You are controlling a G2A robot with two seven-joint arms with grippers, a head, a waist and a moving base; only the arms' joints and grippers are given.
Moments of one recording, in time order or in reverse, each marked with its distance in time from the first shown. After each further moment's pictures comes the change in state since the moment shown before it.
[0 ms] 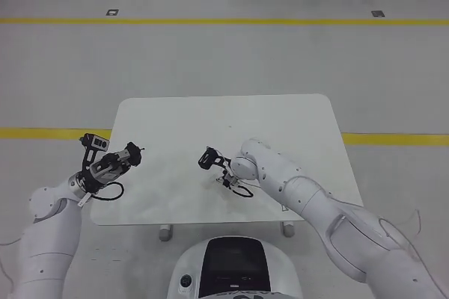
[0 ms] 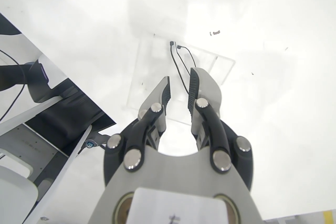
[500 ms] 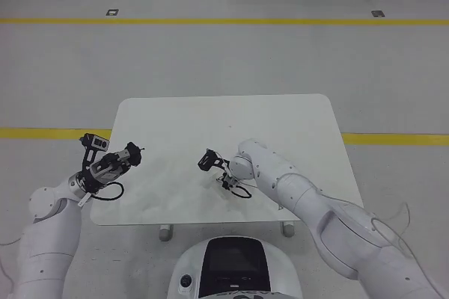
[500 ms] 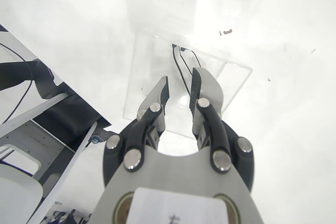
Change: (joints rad) left arm 0.000 0.000 0.000 0.000 0.000 0.000 0.000; right arm 0.034 -0.073 -0.030 0.172 0.038 -0.037 -0.037
